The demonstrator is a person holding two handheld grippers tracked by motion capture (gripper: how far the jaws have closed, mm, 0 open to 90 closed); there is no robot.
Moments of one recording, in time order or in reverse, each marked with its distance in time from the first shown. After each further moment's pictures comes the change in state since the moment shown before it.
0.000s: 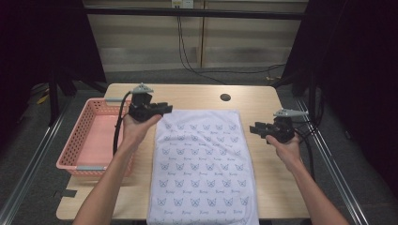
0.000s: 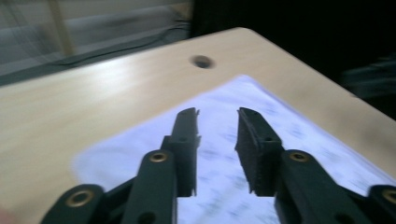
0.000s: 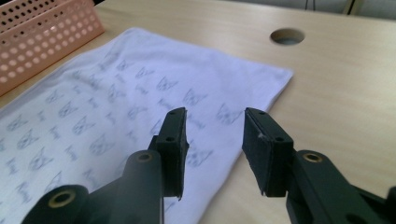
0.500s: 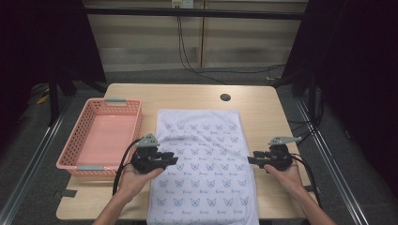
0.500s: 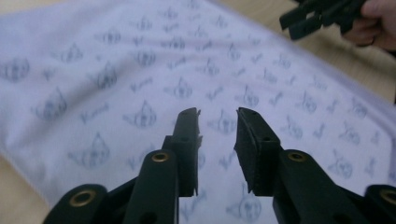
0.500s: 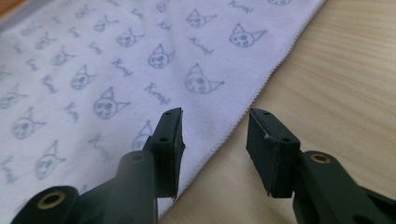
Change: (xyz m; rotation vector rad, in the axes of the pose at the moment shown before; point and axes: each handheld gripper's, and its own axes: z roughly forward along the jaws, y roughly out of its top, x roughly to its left) left arm -0.064 -0.114 -0.023 0.191 -0.122 0.037; right arm 0.029 -0.067 -0.003 0.188 0.031 0.000
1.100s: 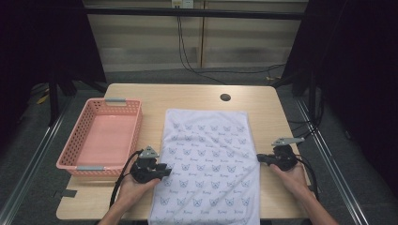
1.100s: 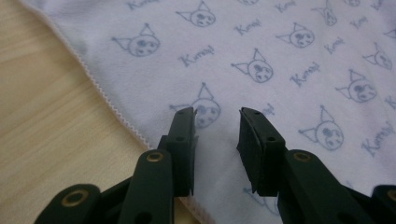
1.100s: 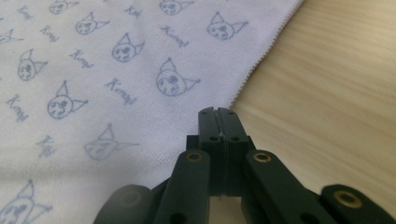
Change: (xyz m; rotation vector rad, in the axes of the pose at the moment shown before) left arm 0.018 -0.037 0.022 0.092 0.064 -0.038; right arm -0.018 -0.014 -0.012 0.046 -0.094 0.005
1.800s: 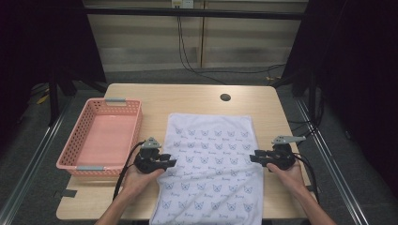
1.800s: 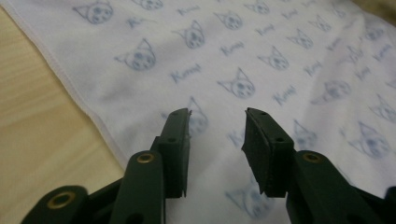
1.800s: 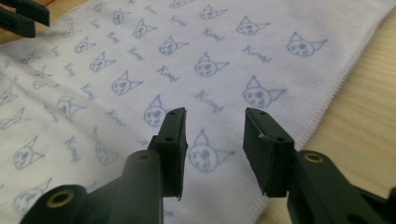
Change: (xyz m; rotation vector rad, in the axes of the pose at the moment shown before) left arm 0.018 0.030 0.019 -0.060 -0.010 -0.009; right arm 0.013 0.015 0.003 -0.091 0.114 -0.002
